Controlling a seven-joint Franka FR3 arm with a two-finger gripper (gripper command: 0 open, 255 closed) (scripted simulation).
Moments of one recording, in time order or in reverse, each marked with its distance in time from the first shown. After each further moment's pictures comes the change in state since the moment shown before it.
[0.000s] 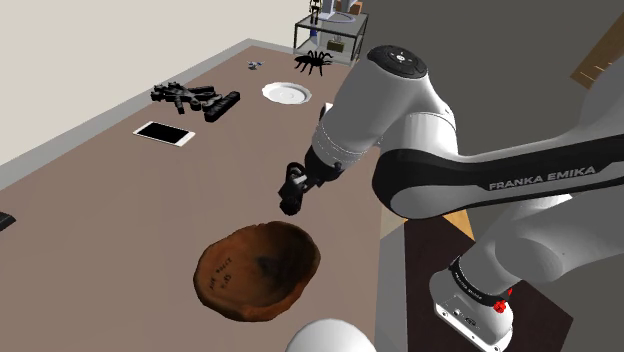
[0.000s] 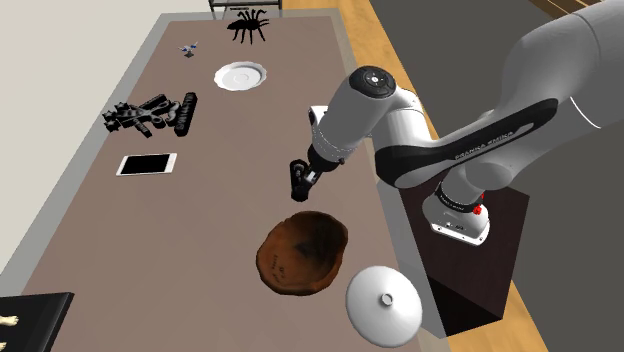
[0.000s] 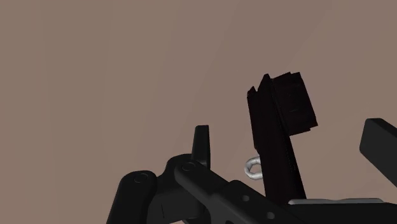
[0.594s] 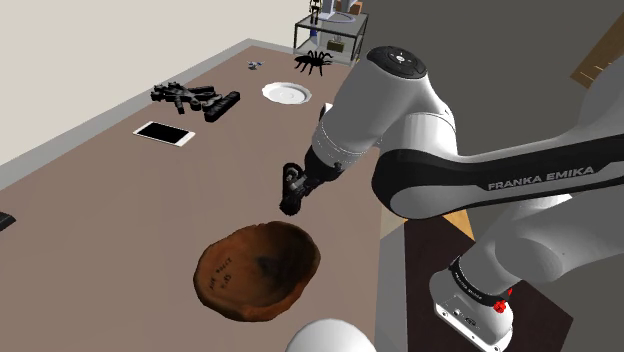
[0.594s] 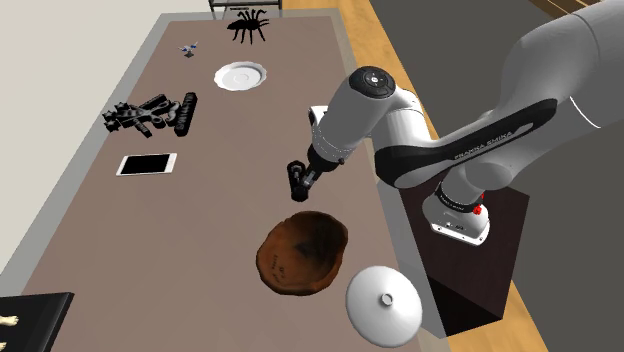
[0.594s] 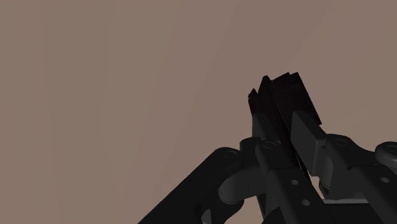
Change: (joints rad) arm -0.001 0.002 0.000 -0.001 -0.001 0.003 0.000
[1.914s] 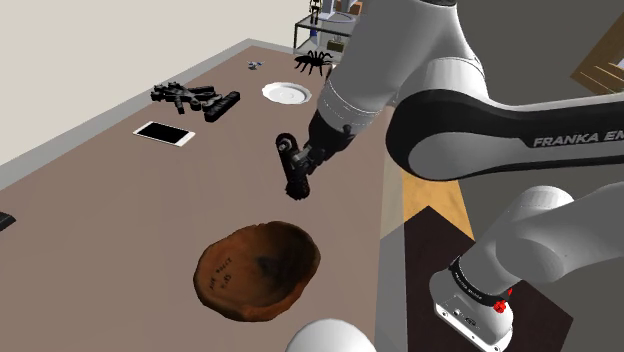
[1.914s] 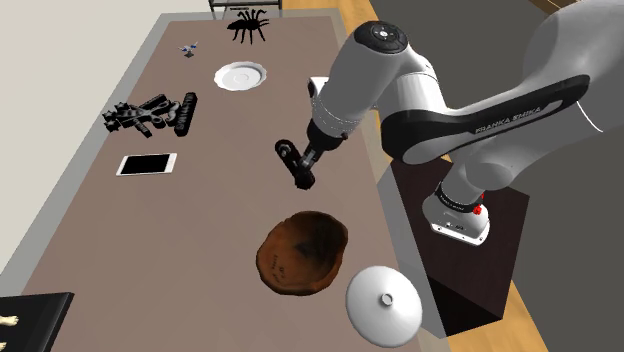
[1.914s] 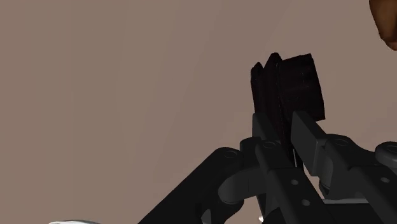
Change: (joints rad) arm 0.015 -0.060 -0.063 0.125 0.007 -0.184 -0.038
